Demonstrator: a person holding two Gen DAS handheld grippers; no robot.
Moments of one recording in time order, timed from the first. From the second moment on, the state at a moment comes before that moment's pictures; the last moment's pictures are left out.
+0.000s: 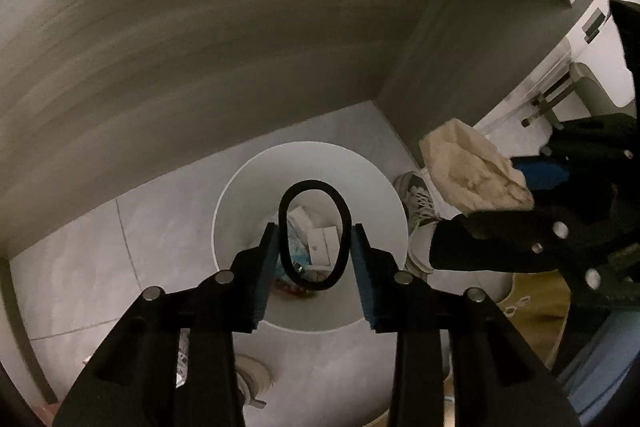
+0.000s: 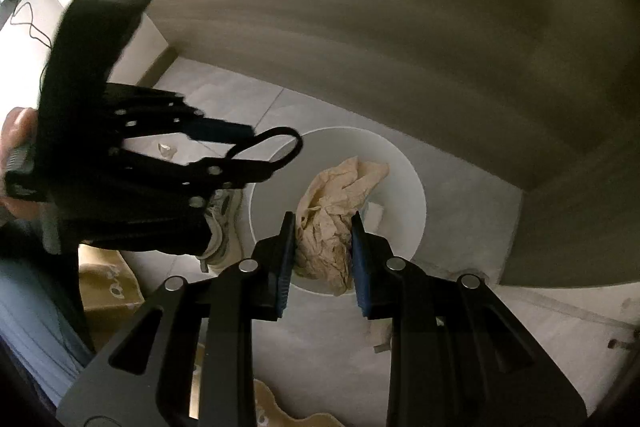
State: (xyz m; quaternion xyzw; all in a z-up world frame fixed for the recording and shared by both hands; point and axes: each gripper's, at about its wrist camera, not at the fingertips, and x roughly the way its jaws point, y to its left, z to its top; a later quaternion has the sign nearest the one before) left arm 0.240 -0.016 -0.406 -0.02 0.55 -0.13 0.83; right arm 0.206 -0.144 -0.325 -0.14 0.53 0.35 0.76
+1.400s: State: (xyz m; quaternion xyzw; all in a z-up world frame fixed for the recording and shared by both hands) left arm 0.223 0.028 -0.368 -0.11 0.53 -0.08 0.84; right arm 0.230 -0.105 -0.338 -0.16 0.56 0.34 0.74
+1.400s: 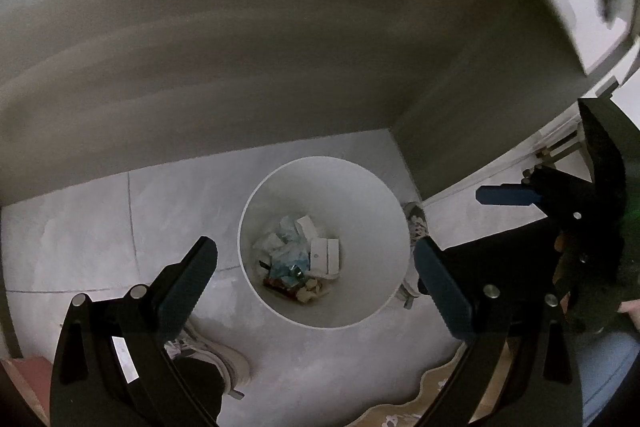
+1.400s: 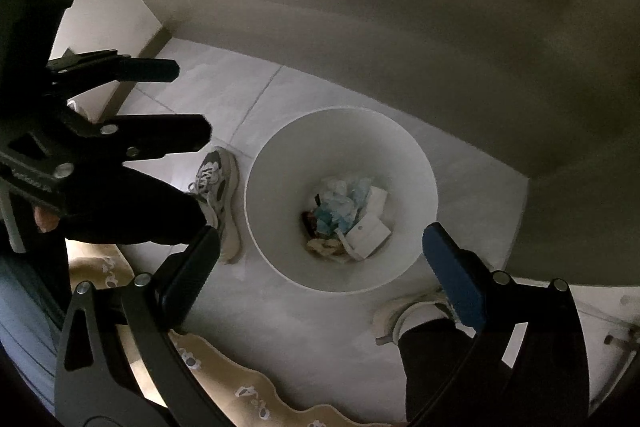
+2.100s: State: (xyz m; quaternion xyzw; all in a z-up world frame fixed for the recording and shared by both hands) left arm 0.072 -0.023 -0.152 0.01 0.33 -0.06 0.94; right arm 0.118 -0.176 -0.133 -0.11 0.38 0.36 0.85
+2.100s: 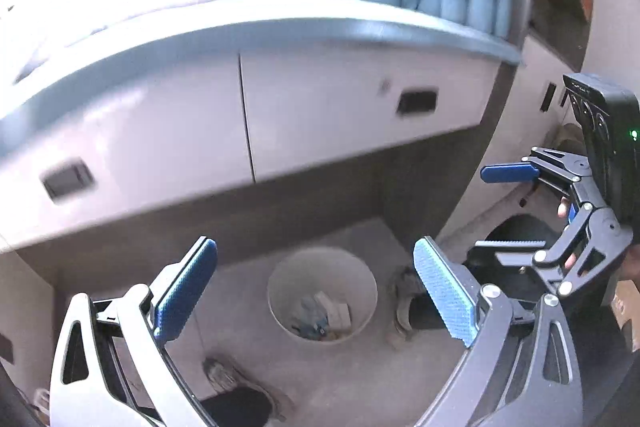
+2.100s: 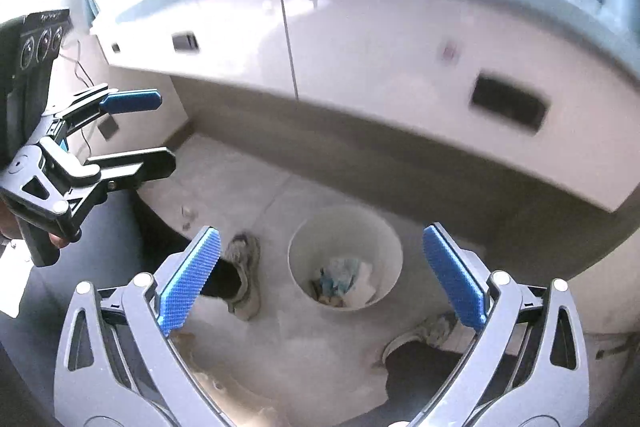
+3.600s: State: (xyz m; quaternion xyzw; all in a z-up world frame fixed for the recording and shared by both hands) left arm -0.051 -0.020 0.052 0.00 0.12 -0.03 0.99; right arm 0.019 -0.261 0.089 -0.07 0.20 0.31 0.93
